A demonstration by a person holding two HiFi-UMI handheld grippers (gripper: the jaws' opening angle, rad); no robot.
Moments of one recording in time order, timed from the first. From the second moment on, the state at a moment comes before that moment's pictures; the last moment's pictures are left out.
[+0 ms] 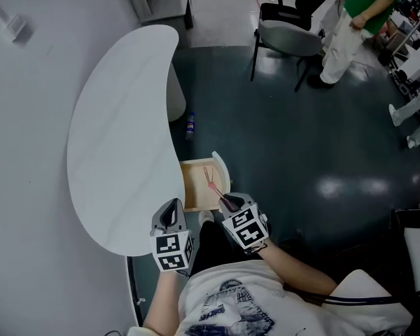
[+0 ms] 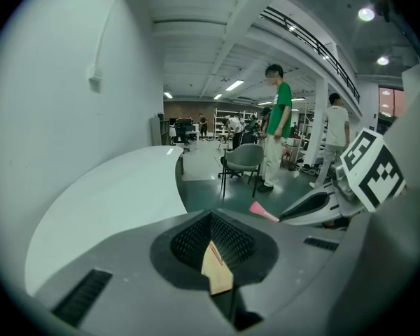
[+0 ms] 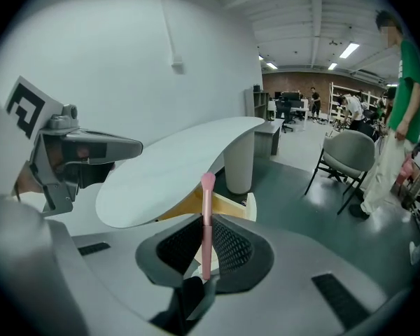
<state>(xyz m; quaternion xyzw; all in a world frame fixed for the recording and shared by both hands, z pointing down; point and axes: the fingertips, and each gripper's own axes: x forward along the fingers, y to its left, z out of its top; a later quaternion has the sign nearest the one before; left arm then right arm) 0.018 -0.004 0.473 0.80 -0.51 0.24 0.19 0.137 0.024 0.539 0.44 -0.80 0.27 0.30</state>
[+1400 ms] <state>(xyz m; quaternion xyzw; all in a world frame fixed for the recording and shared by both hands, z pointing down) -0.005 -0.137 0.605 0.83 -0.41 0.31 0.20 0.088 -0.079 0.709 0.47 -0.72 0.37 0.35</state>
